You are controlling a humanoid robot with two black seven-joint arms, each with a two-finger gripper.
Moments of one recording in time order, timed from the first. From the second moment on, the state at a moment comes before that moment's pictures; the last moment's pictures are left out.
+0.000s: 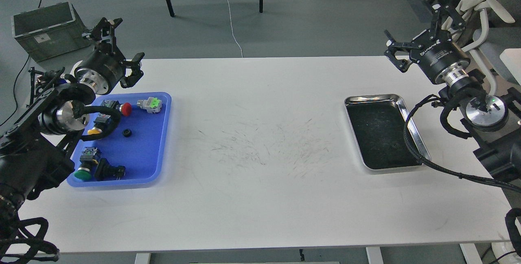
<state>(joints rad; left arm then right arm) -0.68 0.34 -1.07 -0.73 0.35 -0.23 -0.06 0.73 -0.48 0.92 0.81 0.15 0.44 0.04</state>
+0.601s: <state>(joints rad) -0.63 0.35 -1.01 -0.75 0.35 -0.23 -0.10 0.82 -0.87 0.68 1.43 -0.77 0.35 -0.03</state>
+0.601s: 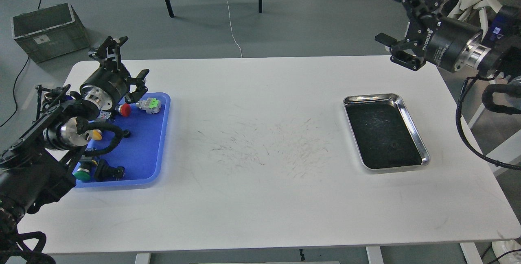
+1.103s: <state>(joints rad) -0.63 0.35 -1.01 -0.75 0.35 -0.23 -0.10 0.81 -1.03 0.54 1.67 -1.20 0.37 -0.13</state>
